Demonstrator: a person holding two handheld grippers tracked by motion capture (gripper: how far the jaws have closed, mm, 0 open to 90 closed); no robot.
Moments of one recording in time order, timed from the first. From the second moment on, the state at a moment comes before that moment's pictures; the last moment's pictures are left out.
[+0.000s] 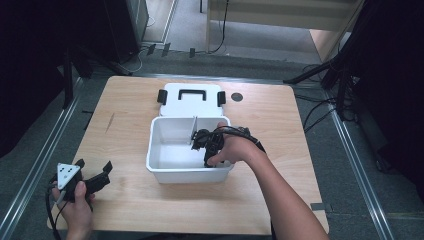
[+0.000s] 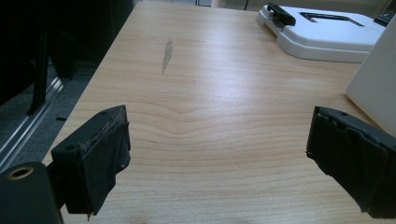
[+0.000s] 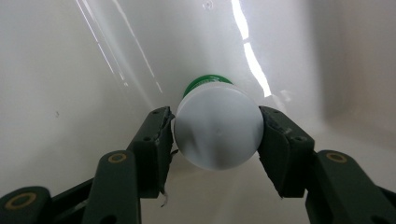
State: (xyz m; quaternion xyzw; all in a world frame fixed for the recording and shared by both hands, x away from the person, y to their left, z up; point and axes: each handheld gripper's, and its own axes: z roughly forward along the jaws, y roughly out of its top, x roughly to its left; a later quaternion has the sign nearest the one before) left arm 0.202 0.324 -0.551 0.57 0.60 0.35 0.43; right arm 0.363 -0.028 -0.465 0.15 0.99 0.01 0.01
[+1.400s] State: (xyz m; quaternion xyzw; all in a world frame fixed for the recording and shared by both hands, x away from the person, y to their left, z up) left arm 0.203 0.325 -0.551 0.57 0.61 0.35 0.43; right arm 0.356 -0.095 -0.357 0.21 0.97 0.10 0.08
